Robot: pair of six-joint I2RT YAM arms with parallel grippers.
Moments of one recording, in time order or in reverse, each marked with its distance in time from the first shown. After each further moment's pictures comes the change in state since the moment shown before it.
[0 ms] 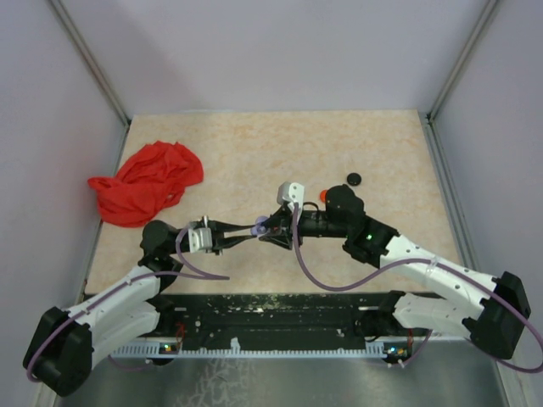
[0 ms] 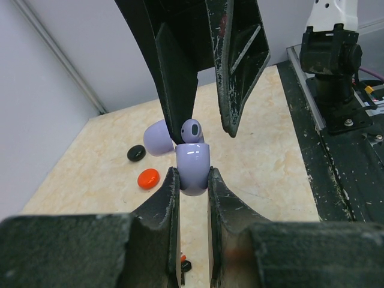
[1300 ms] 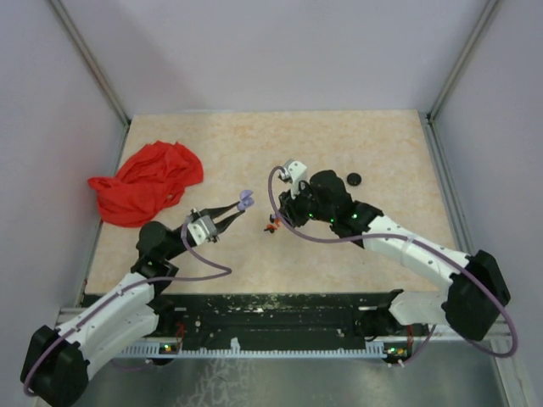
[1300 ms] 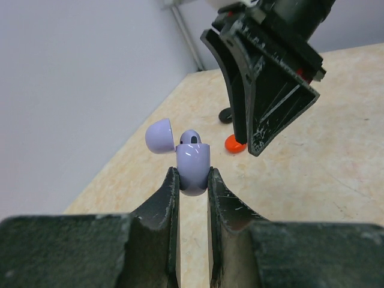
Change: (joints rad) left arm 0.000 -0.117 0.010 -0.194 -0.408 0.172; right arm -0.102 0.152 0.075 -0.193 0.348 0.098
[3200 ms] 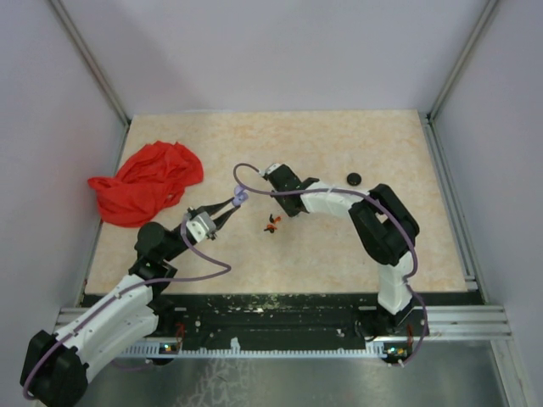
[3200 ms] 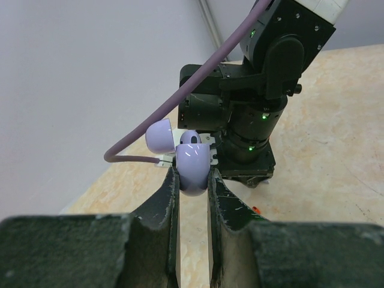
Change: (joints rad) left arm 0.000 -0.043 0.006 -0.058 -0.119 0.019; right arm -0.050 0.746 0.404 -0.238 0.465 -0.062
